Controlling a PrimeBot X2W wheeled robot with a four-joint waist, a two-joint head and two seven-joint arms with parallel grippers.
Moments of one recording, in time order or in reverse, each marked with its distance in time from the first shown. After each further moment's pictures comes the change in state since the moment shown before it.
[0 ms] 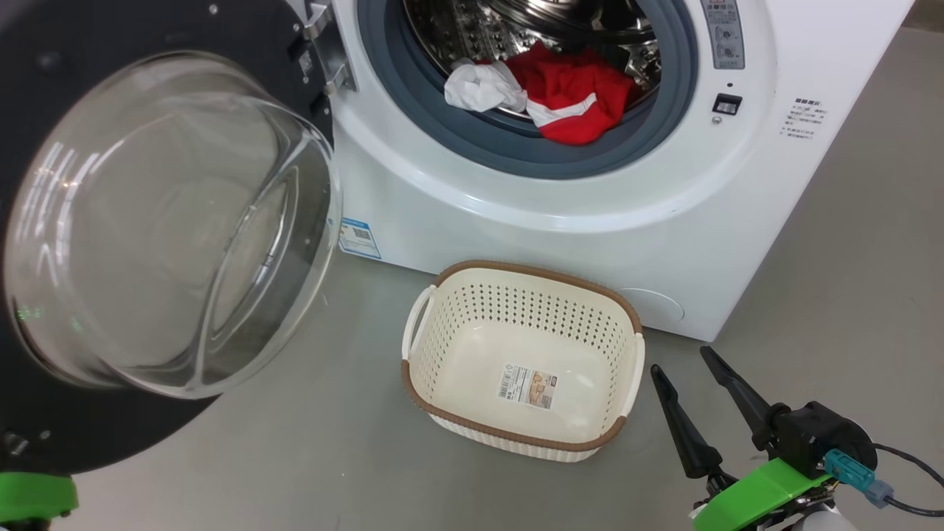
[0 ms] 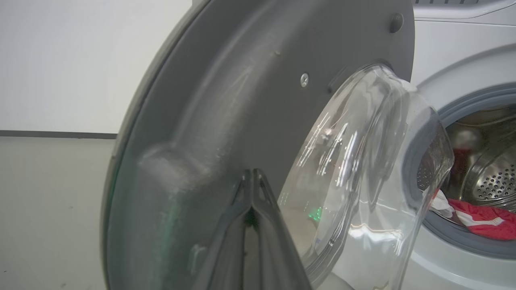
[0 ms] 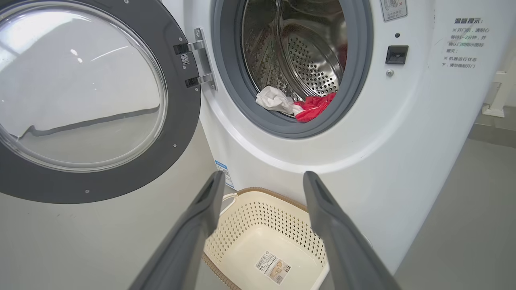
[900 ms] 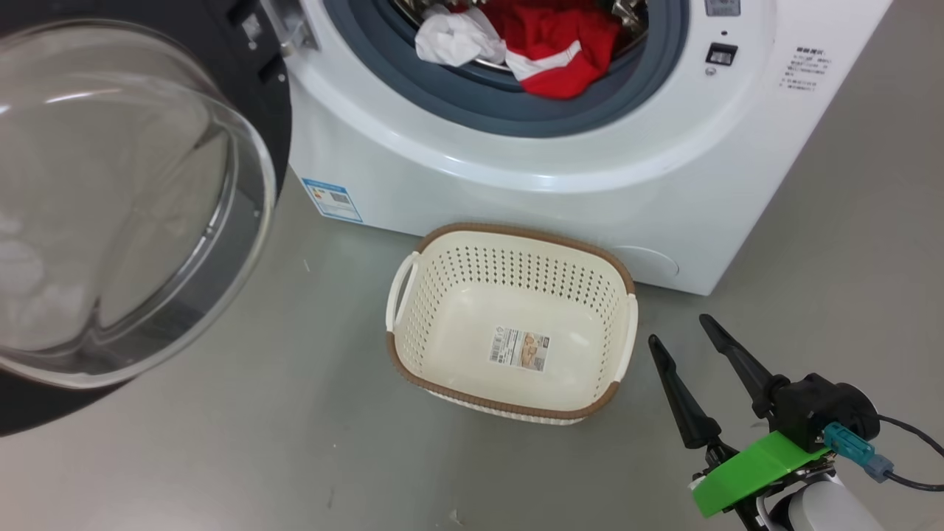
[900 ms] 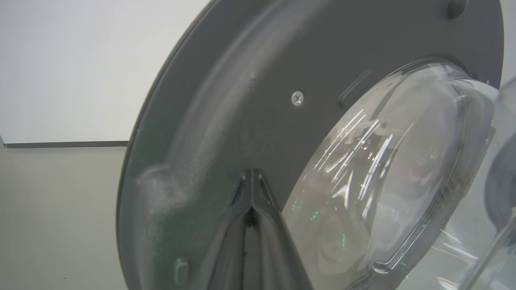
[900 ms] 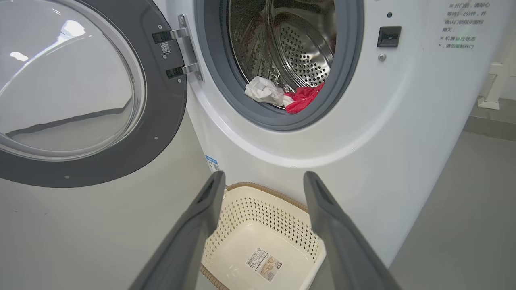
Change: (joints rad) left arm -0.240 0.100 0.166 0.248 0.110 -0.025 0.000; right arm -0.060 -0.010 0.005 -0.002 -0.027 0.000 0.000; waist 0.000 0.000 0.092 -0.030
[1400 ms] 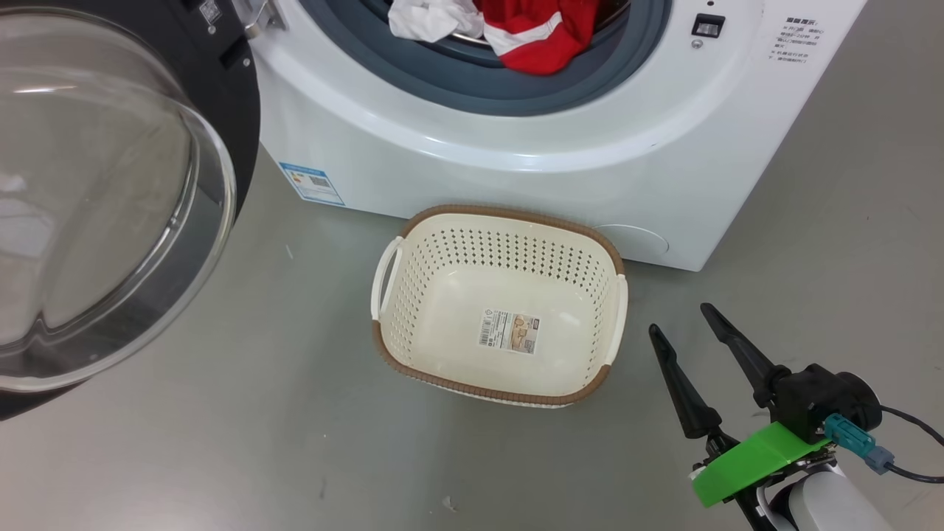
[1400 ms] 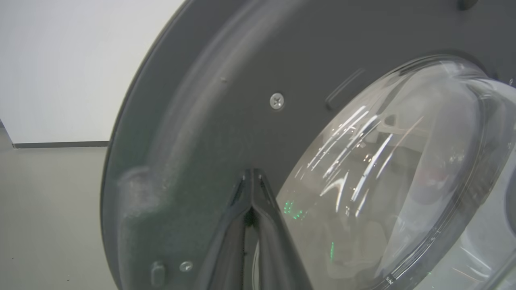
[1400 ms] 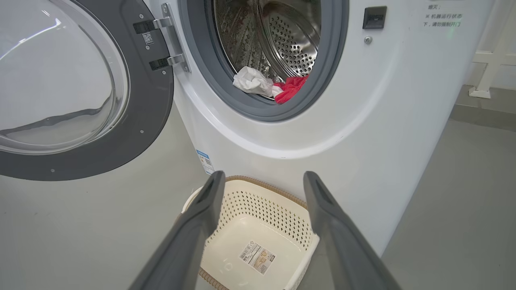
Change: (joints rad) left arm -0.076 0.042 0.059 0.069 0.015 0.000 0.000; right arm -0.024 -0.003 -0.001 -0.001 -0.009 0.000 0.000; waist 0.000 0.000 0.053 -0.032
